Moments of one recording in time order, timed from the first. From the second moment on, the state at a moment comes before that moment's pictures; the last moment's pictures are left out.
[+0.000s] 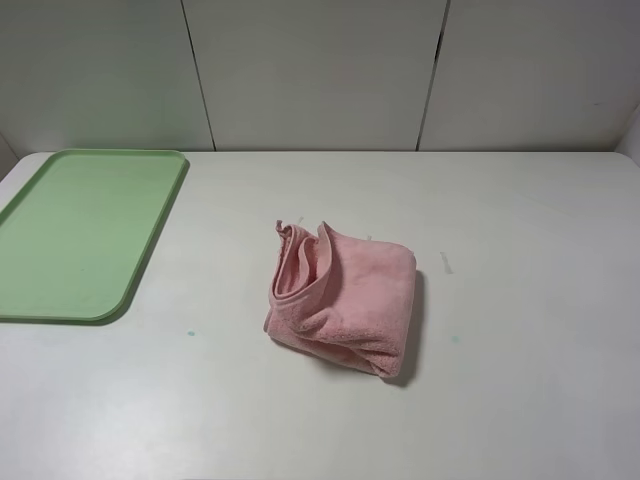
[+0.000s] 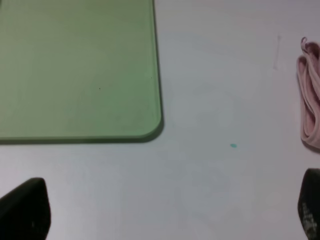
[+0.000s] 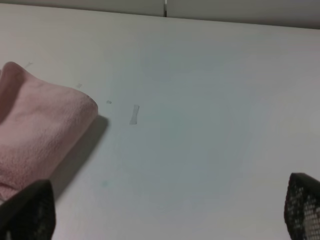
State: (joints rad) left arm -0.09 -0.01 -0.49 0.00 1.05 -0.07; right arm 0.10 -0.01 -0.49 0.06 1.03 -0.10
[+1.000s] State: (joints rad) left arm -0.09 0.65 -0.60 -0.38 0.93 -0.07; right arm 0.10 -0.01 -0.49 0.06 1.03 -0.10
